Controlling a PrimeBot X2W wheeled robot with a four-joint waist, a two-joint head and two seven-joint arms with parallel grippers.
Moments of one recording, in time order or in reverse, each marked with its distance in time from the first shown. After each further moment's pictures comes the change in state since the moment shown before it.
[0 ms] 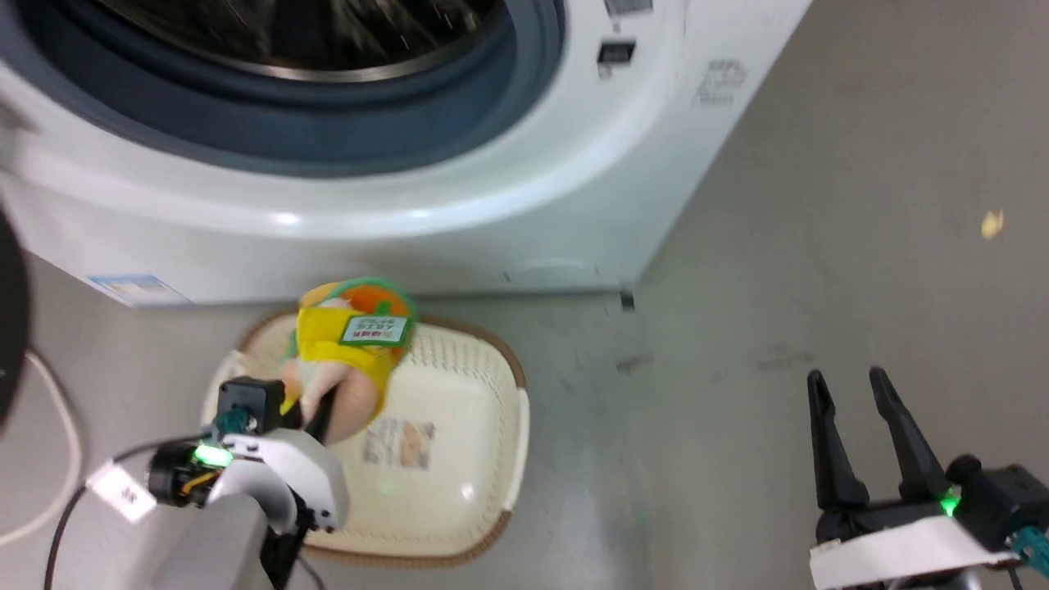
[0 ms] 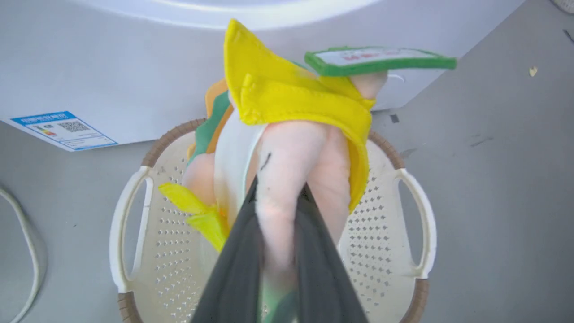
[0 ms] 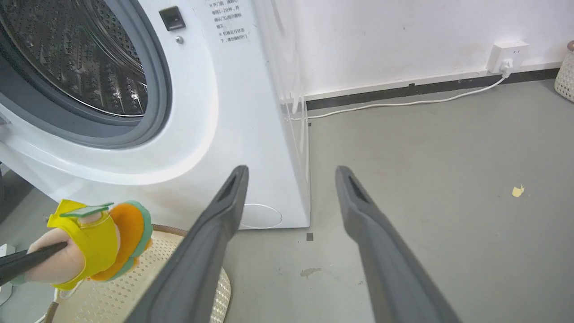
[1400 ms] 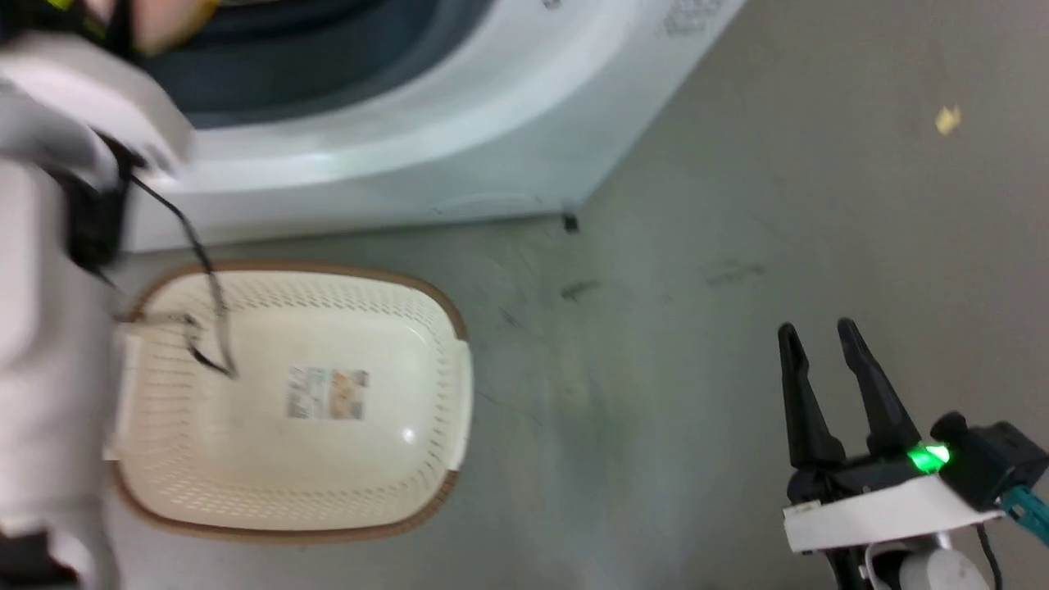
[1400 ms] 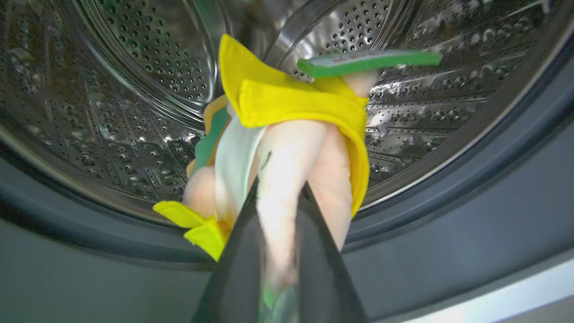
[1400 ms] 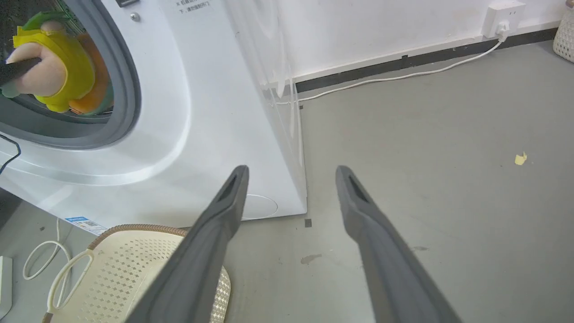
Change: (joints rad) left arm -0.385 0.093 0.321 -0.488 0.137 0.008 0.300; right arm -0.073 0.000 0.069 -0.017 0.090 0.000 0.000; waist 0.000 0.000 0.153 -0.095
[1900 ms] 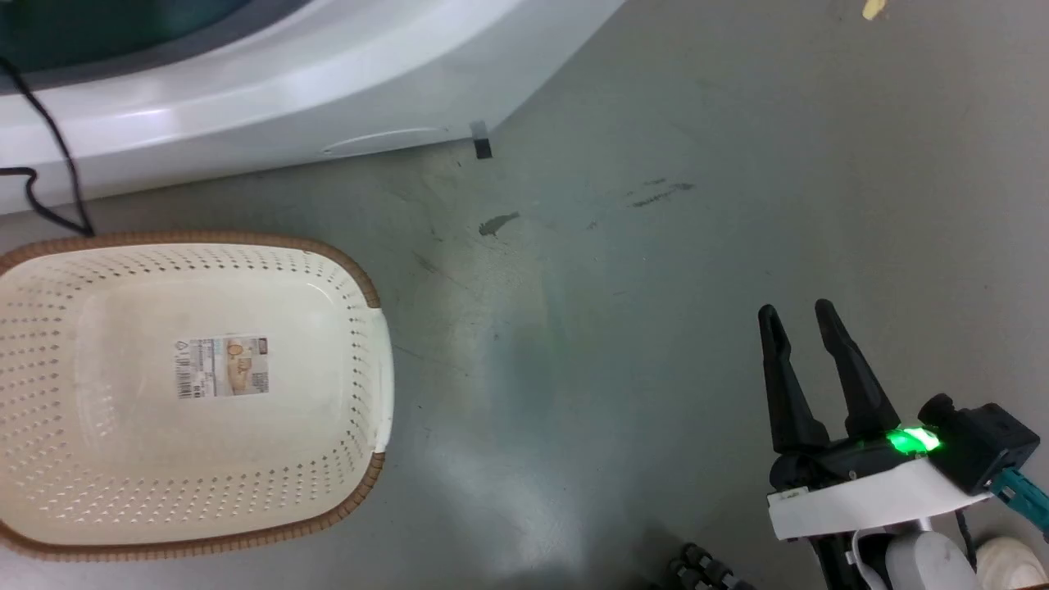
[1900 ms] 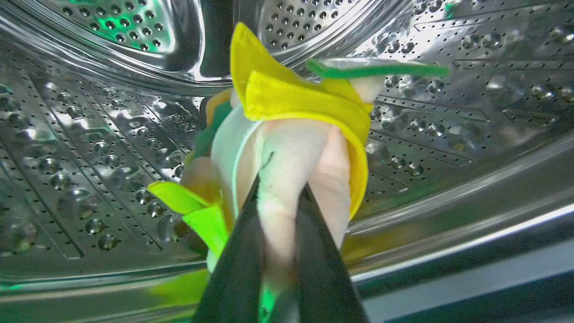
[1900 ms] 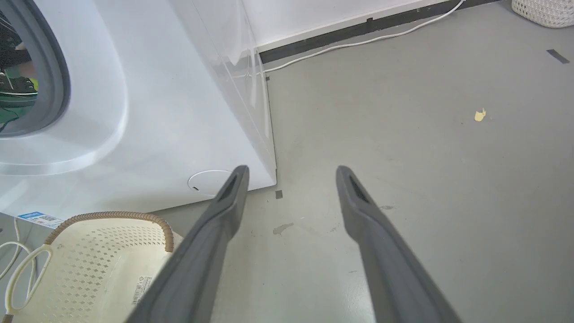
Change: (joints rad) left arm -0.406 0.134 -0.104 0.325 0.109 -0.007 0.161; right arm -0.041 0.000 0.047 0.003 0.072 0.000 0.000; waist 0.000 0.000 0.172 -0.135
